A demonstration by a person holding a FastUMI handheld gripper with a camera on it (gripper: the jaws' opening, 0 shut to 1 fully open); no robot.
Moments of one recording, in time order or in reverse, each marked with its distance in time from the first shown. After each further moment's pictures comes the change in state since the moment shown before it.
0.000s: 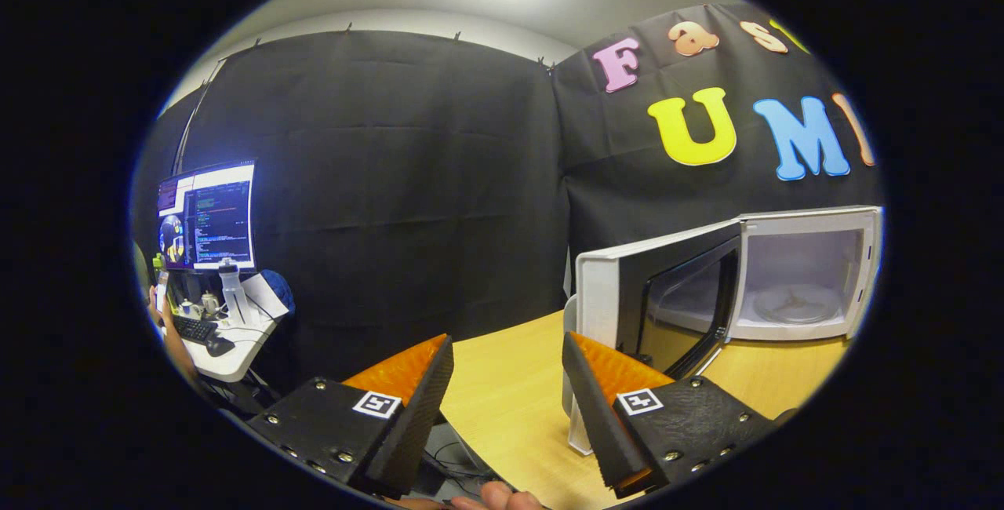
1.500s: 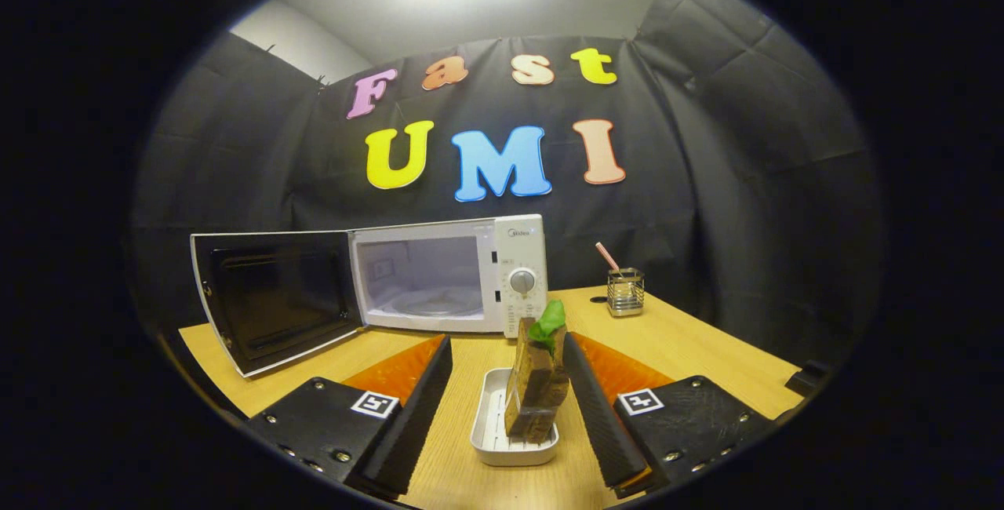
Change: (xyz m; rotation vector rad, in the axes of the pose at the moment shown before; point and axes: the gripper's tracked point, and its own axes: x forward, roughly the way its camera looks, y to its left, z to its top) arm -0.315 -0.315 -0.027 0.013 -0.056 -0.946
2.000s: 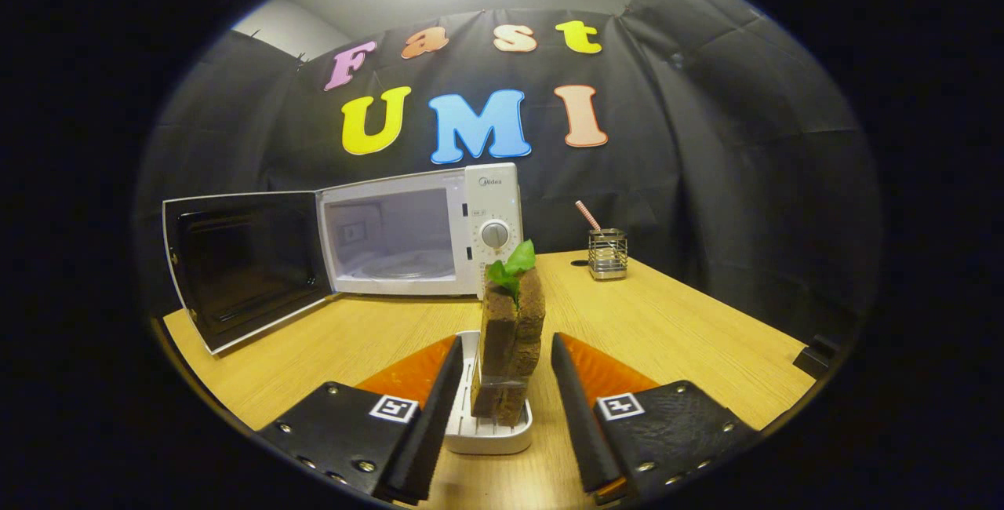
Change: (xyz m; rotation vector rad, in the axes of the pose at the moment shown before) arm 0.022 -0.020 -0.050 -0.012 0.118 -0.056
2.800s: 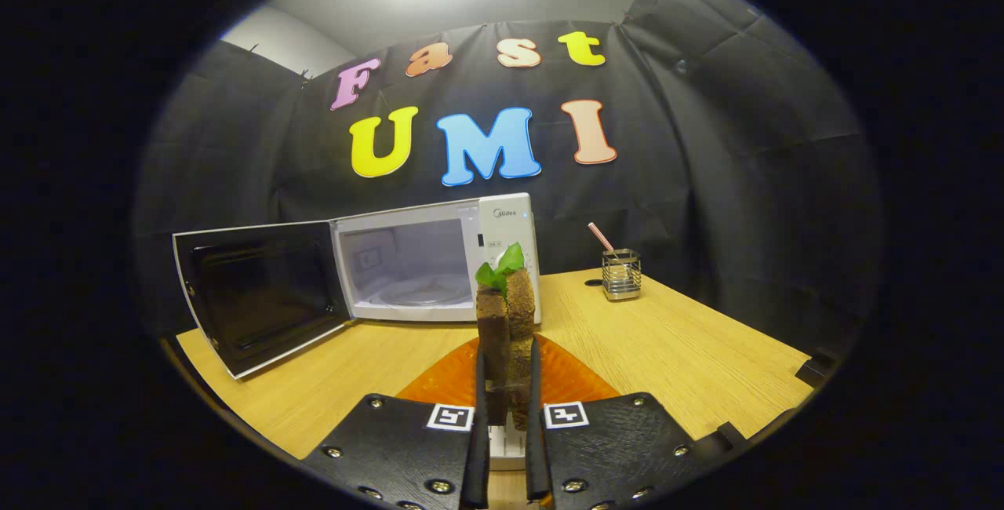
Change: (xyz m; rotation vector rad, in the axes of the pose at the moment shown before) arm -0.005 0.020 0.050 0.046 -0.084 0.077
